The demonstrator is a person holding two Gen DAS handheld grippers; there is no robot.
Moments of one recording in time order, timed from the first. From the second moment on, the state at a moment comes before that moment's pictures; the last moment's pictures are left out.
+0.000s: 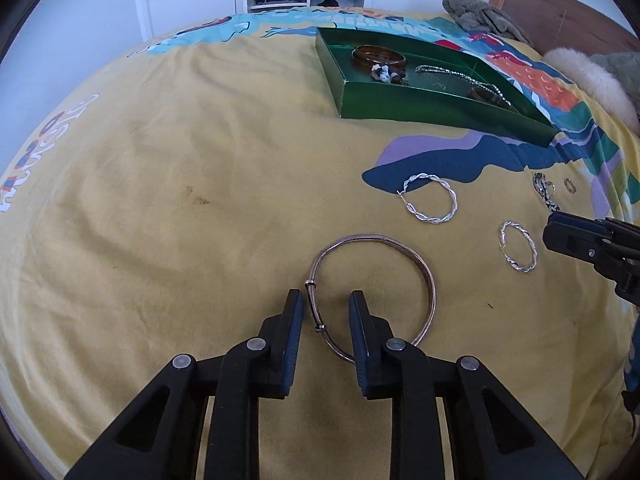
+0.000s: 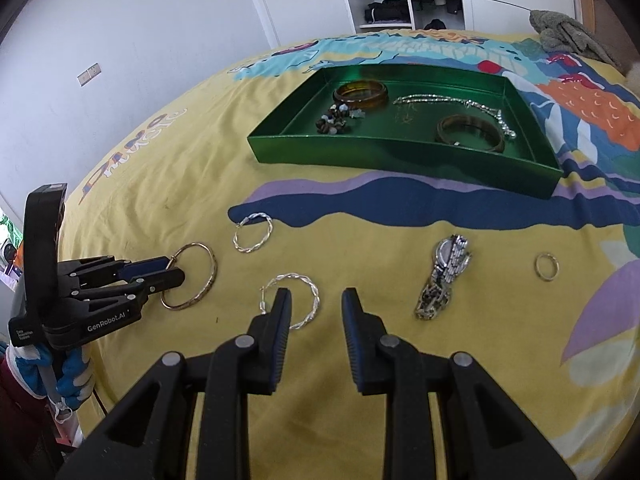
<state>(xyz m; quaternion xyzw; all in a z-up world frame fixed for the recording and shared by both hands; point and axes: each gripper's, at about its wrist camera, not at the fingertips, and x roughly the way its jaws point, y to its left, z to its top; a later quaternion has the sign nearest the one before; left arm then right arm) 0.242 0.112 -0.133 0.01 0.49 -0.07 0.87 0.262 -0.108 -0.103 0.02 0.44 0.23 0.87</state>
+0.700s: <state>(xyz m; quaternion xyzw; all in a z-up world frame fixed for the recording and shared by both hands) 0.239 0.100 -0.137 0.05 0.46 -0.08 0.88 0.282 -0.081 -0.132 -0.05 0.47 0.24 0.85</state>
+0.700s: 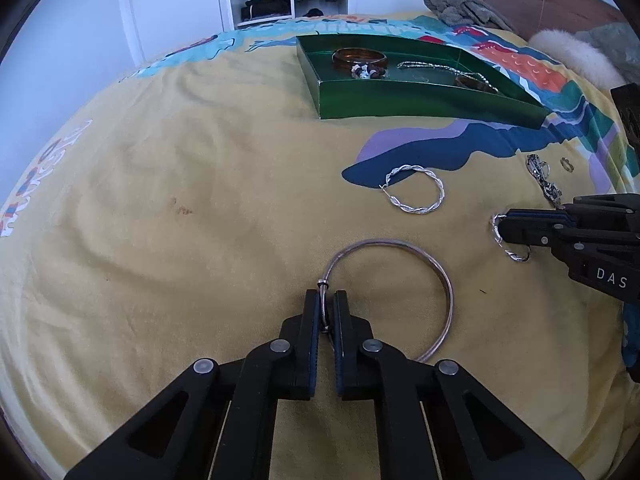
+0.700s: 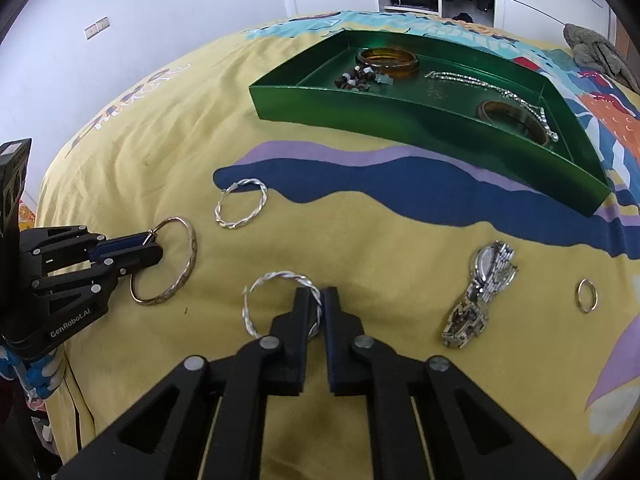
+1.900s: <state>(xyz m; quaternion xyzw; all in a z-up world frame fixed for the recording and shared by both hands) 0.181 0.067 -0.064 0.13 0.41 0.01 0.90 0.175 -0.156 -0.039 0.01 0.36 0.20 0.91</state>
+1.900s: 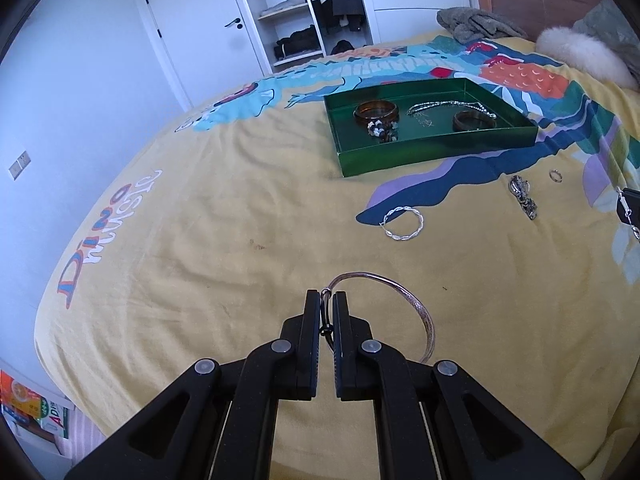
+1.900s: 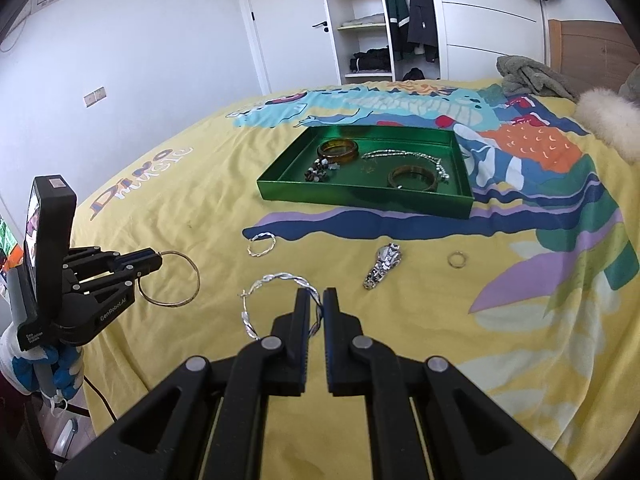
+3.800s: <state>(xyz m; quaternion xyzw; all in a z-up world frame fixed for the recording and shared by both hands) 0.441 -0.040 -0.109 0.09 0.46 -0.07 0.88 0.460 -0.162 -0.109 -0.11 0.42 0.12 0.89</state>
